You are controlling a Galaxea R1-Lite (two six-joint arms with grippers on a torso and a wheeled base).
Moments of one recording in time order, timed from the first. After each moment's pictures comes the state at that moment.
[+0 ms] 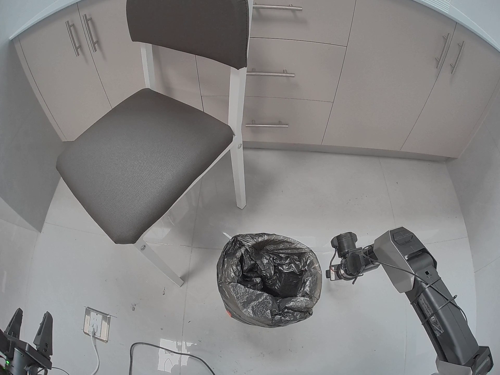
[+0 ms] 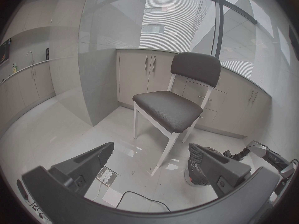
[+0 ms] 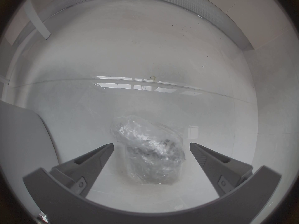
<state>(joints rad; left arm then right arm) -0.04 0.16 -0.02 -0.04 0.17 -0.24 0.19 3.10 -2.00 -0.08 -0.34 0.14</state>
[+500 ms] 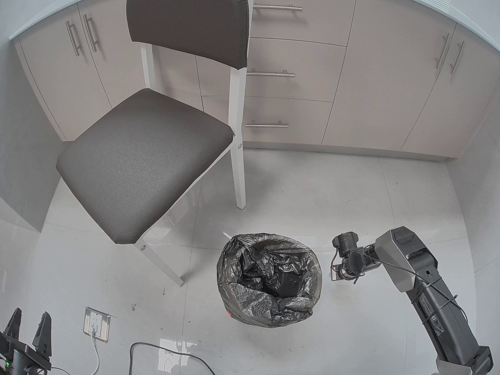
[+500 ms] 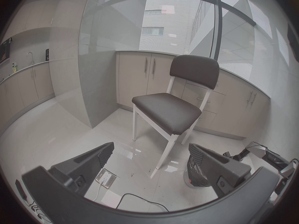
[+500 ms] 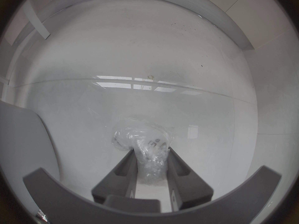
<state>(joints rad) -0.04 0.14 -0.02 -0.04 0.16 -0.24 0.18 3.10 -2.00 -0.06 -0.33 0.13</state>
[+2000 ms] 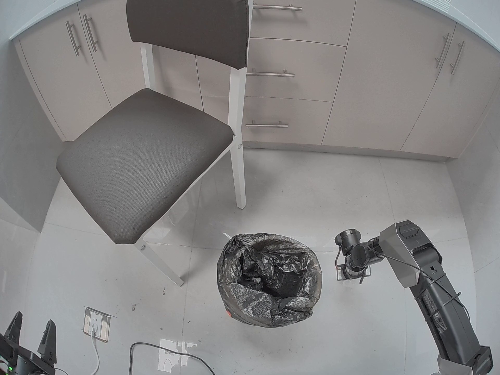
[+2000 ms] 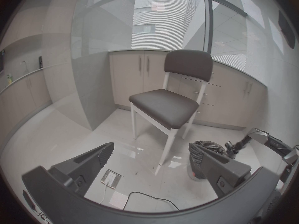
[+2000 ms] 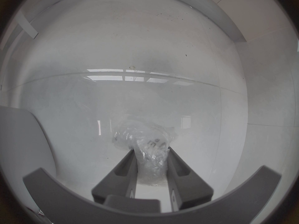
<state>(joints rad) -0.01 0.09 -0.04 0.04 0.11 -0.15 0.17 3.05 -2.00 0.10 -0.39 0.20</state>
